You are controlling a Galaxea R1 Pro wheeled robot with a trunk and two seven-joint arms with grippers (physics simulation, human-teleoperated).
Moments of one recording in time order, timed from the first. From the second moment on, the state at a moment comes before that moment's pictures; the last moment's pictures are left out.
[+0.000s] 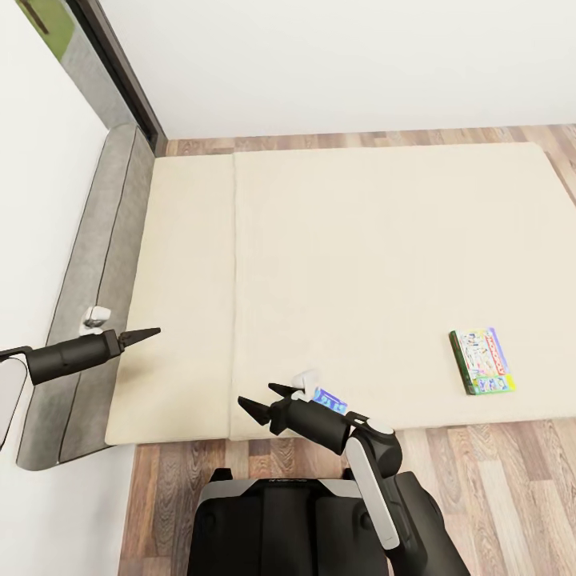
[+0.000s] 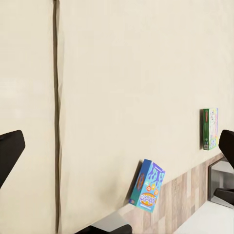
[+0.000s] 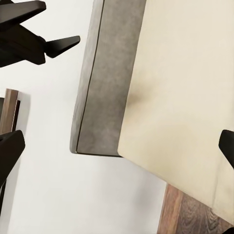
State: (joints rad) left arm -0.64 0.42 0.26 -1.41 0.51 1.04 -0.78; right arm -0.38 0.17 0.24 -1.50 -0.28 0.58 0.60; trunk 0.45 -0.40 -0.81
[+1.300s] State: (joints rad) left arm -0.64 0.42 0.26 -1.41 0.51 1.04 -0.78; right arm -0.33 0.01 -0.18 -1.54 -0.55 0.81 0.82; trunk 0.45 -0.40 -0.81
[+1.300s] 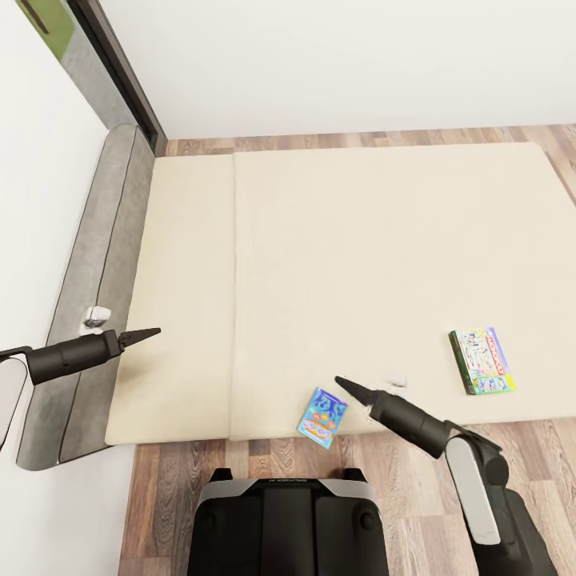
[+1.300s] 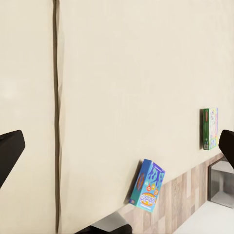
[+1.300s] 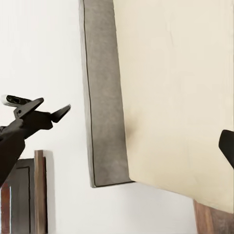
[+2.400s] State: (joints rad) left arm -0.64 0.42 0.26 -1.41 0.52 1.04 -0.80; right arm -0.14 -0.05 -0.46 -1.32 -0.55 0.89 0.88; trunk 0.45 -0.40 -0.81
